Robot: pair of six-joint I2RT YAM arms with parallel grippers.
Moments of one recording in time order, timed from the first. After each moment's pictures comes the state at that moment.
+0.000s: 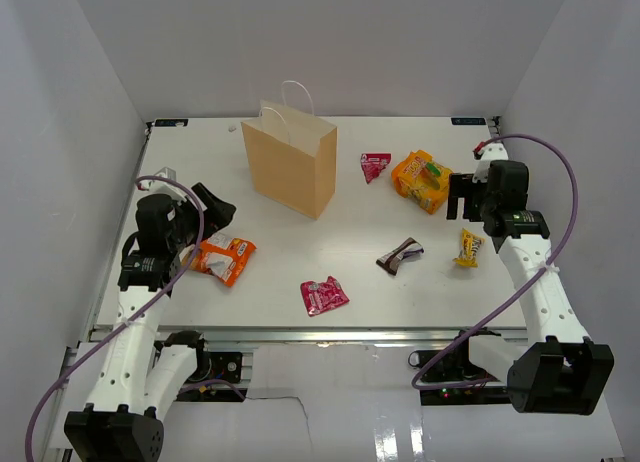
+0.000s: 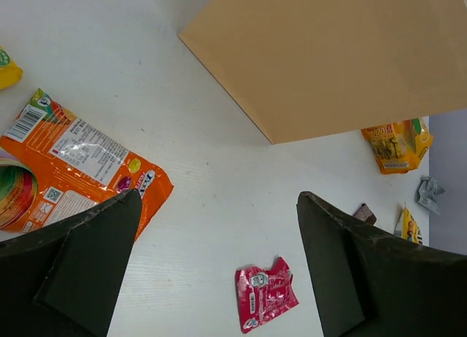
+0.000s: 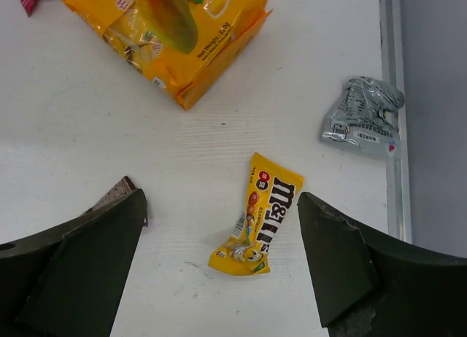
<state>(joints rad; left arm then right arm) -0.03 0.80 0.80 -0.45 0.15 -0.58 0.01 1.09 0.96 -0.51 0.06 -0.03</state>
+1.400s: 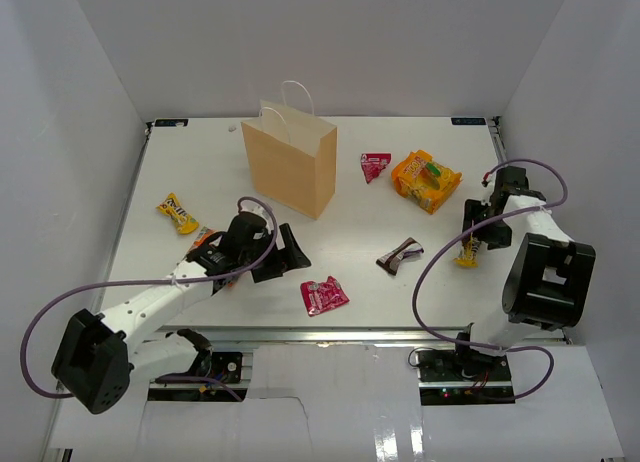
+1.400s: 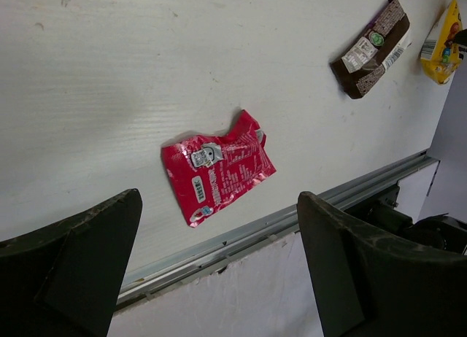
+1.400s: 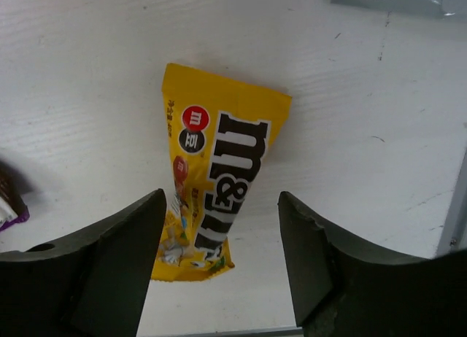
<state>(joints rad) -0.62 1.09 0.65 -0.35 0.16 -0.86 -0.22 1.54 1.02 -0.69 -0.03 -0.08</state>
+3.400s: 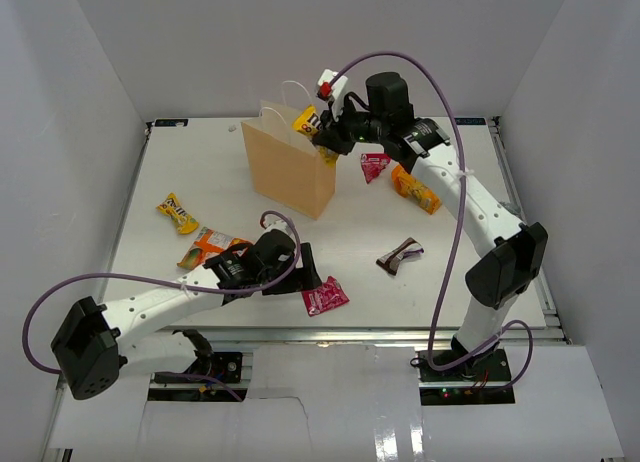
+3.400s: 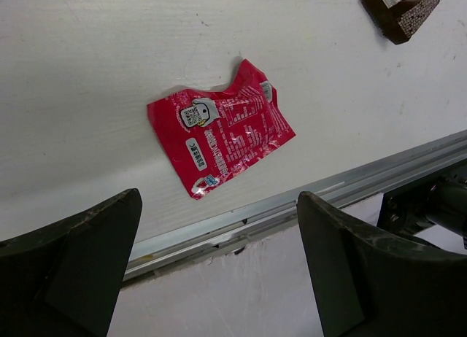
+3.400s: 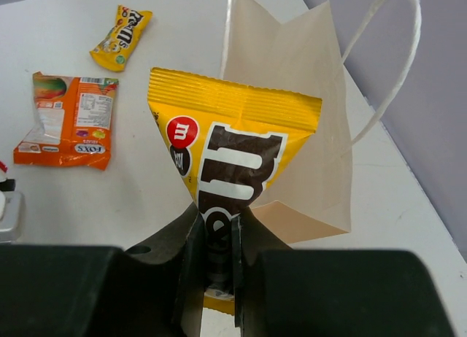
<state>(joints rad) -0.90 1.13 0.72 -0.46 -0.07 -0.90 0.59 1.76 1.88 -0.49 -0.51 -0.34</state>
